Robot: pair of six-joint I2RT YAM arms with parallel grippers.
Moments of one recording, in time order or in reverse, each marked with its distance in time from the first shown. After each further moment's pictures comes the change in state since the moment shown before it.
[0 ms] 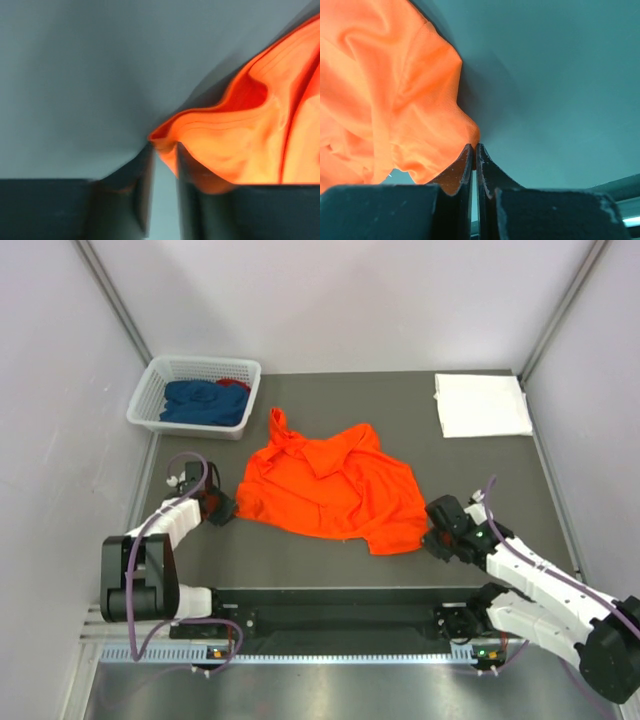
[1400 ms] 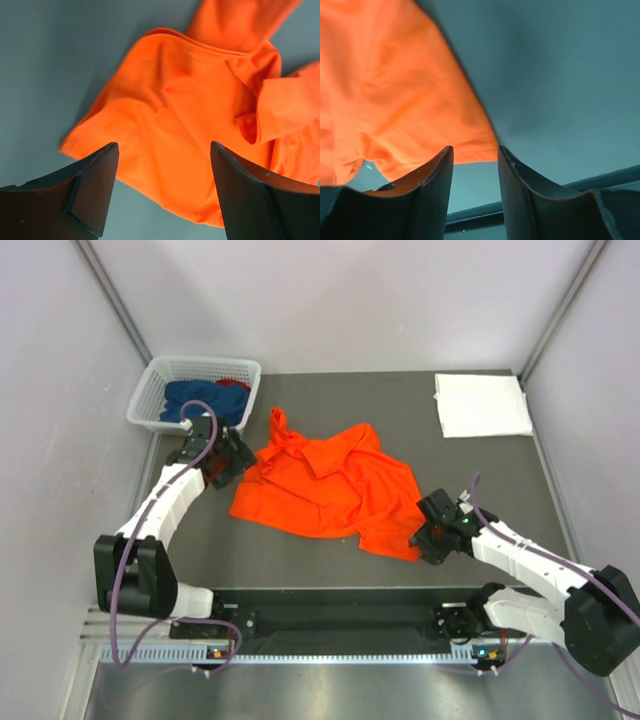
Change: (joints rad) left arm -0.183 0.053 0.431 -0.217 -0.027 0.166; right arm -0.019 0.173 0.059 -0.001 -0.131 -0.048
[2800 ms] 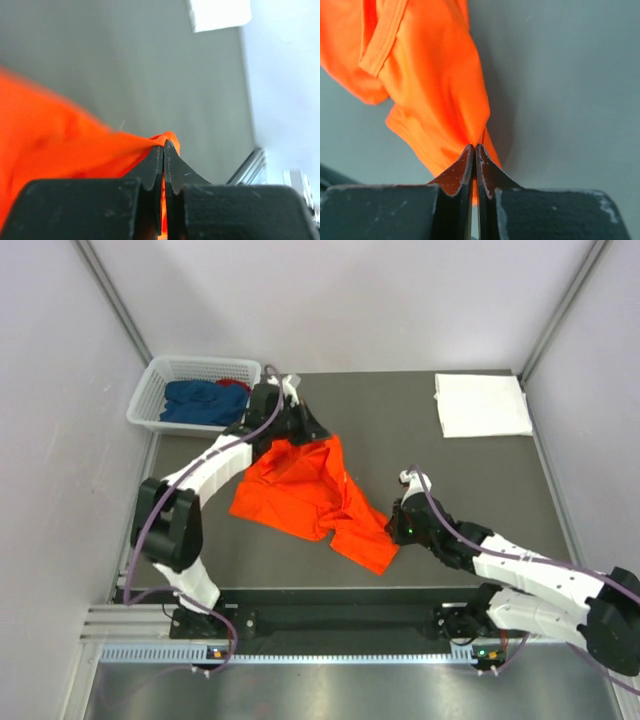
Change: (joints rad) left arm -0.247 0.273 0.203 0.424 0.477 0.002; right arm 0.245 -0.074 -0.052 0.483 0.041 -0.750
